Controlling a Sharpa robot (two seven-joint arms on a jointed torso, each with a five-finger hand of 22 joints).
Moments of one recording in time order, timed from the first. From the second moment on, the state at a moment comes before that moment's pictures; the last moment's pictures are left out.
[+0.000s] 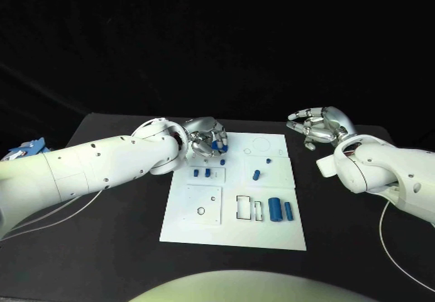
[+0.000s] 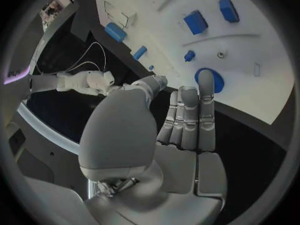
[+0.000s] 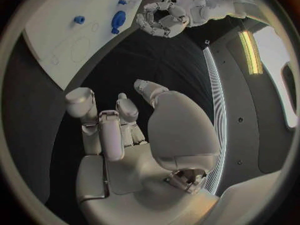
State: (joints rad) left arm 1.20 -0.67 -0.06 1.34 -1.23 -0.19 0.00; left_hand 1.42 -0.28 0.46 0.19 0.41 0.72 0.17 0.43 0.55 0.82 0.11 0.61 0.39 1.16 0.03 1.05 0.80 0.17 1.09 0.12 0.88 0.56; right arm 1.22 -0.87 -0.13 1.45 -0.51 -0.55 0.21; right_hand 1.21 -0.15 0.46 0.10 0.29 0.80 0.17 0.22 0.51 1.20 0.09 1.18 1.12 1.47 0.02 1.47 1.31 0.12 1.27 0.11 1.03 1.07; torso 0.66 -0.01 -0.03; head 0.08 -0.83
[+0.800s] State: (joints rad) left arm 1.18 -0.60 -0.07 1.27 -1.52 -0.12 0.06; left_hand 1.43 -0.27 0.45 0.17 0.39 0.76 0.17 0.39 0.46 0.82 0.12 0.54 0.28 1.22 0.04 1.19 0.87 0.17 1.09 0.12 0.92 0.59; right arm 1.21 -0.86 -0.13 1.45 -0.50 -0.55 0.26; right_hand 1.21 -0.16 0.52 0.09 0.30 0.74 0.19 0.27 0.51 0.88 0.13 0.68 0.59 1.15 0.05 0.77 0.65 0.17 1.00 0.16 0.47 0.65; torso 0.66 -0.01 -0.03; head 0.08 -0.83
